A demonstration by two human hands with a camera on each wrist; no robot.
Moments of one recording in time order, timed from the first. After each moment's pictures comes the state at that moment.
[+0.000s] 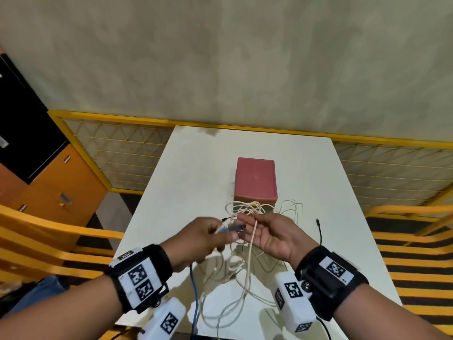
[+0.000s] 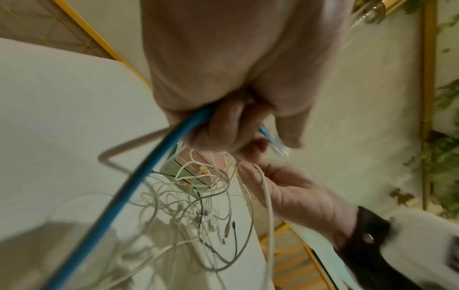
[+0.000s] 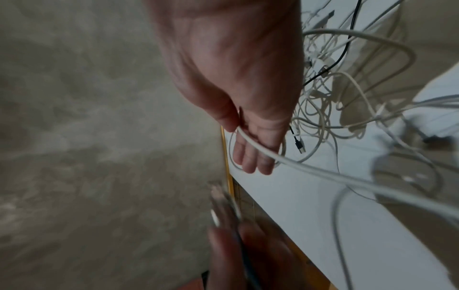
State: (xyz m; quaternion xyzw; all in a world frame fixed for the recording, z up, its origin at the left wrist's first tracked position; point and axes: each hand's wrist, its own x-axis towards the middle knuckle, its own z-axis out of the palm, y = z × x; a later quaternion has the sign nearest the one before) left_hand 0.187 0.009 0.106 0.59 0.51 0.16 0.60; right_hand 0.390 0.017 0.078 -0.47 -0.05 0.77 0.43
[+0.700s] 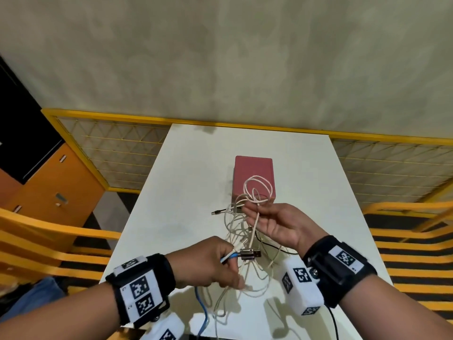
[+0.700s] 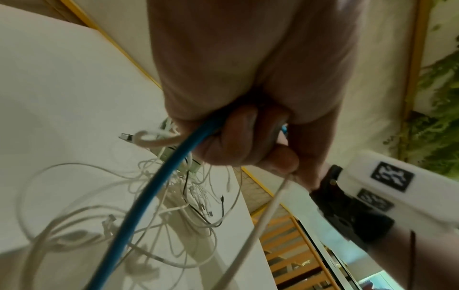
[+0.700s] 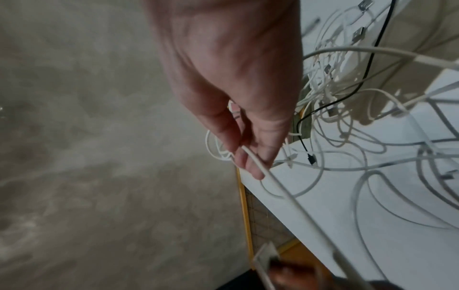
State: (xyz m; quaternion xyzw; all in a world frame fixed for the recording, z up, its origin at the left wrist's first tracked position) left_hand 0.196 -0.010 0.101 0.65 0.41 0.02 0.64; right_hand 0.412 0.031 0.090 -0.45 -0.07 0.76 0.46
